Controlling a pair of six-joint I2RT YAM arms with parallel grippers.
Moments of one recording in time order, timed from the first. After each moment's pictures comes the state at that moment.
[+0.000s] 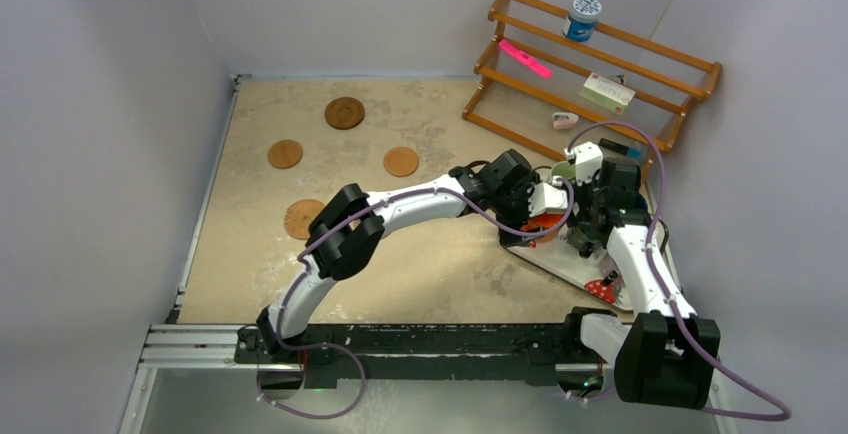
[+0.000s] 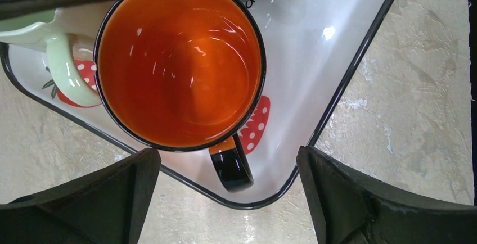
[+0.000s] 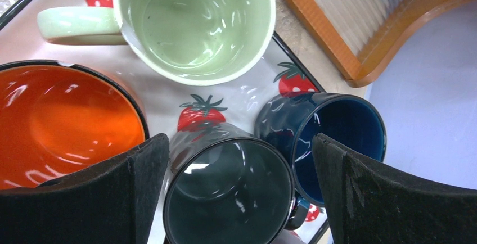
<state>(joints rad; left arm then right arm) -1.02 2.22 1.82 -0.37 0.39 0.43 -0.11 1.08 0.67 -0.35 0.01 -0.47</state>
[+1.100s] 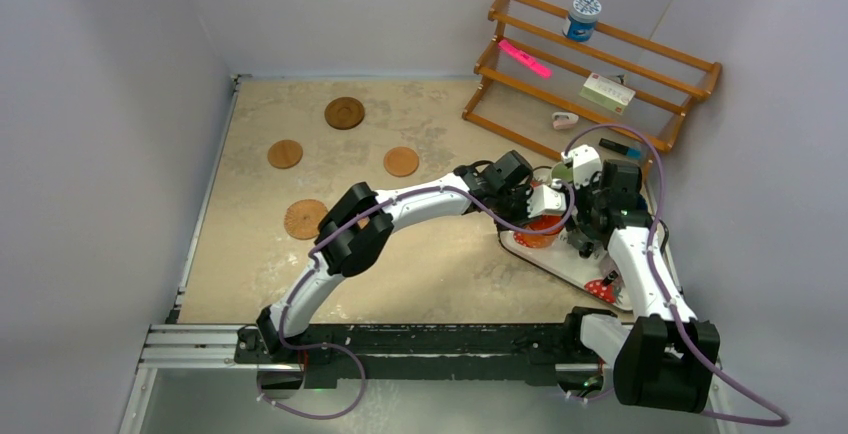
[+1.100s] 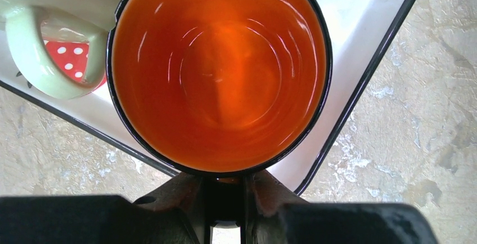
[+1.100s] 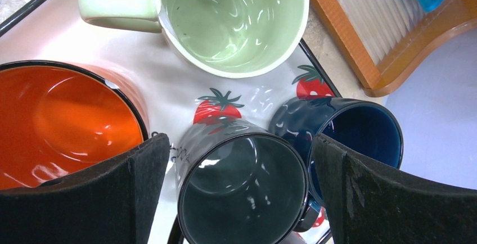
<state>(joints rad) -1.01 2.31 1.91 -0.45 0.38 0.46 -0.12 1.06 0.67 -0.40 -0.07 -0.51</state>
